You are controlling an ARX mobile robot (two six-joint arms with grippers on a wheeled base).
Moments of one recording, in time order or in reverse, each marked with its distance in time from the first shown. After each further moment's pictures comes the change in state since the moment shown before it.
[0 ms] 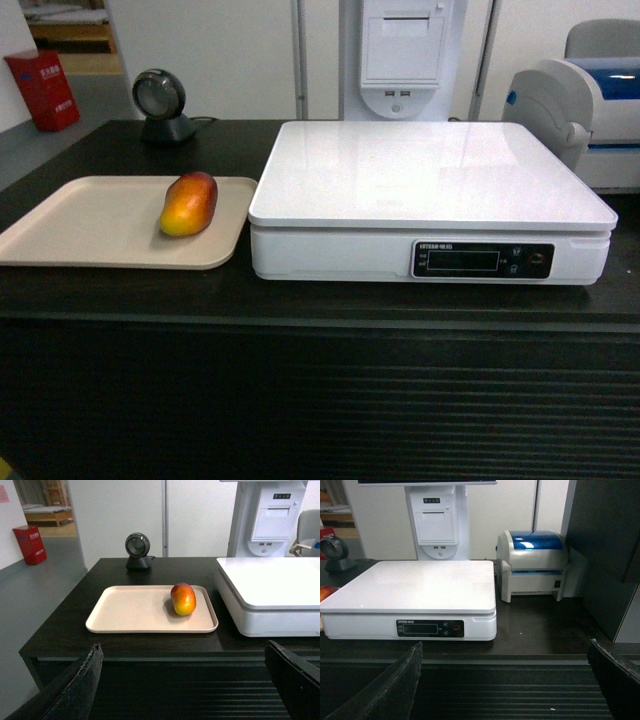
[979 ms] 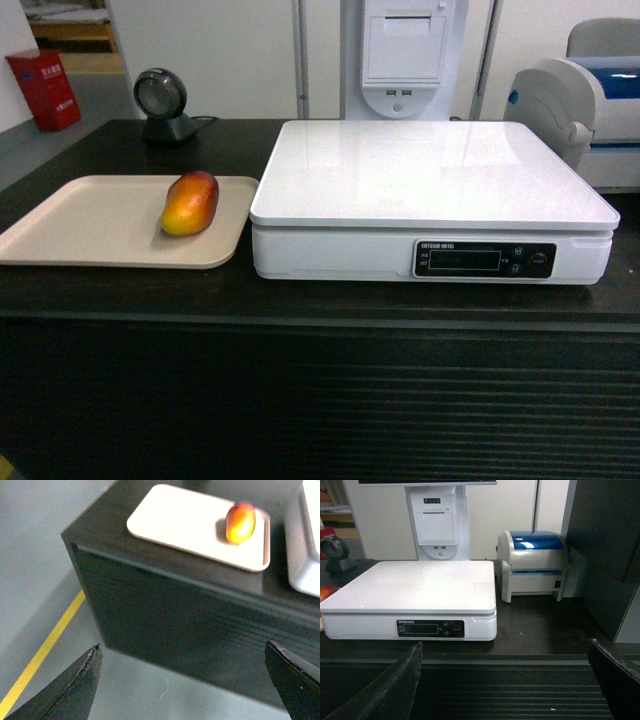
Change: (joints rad) left arm -0.271 0.382 0.278 -0.397 -0.473 -0.346; right arm 0.000 0.000 0.000 -0.001 0.000 0.000
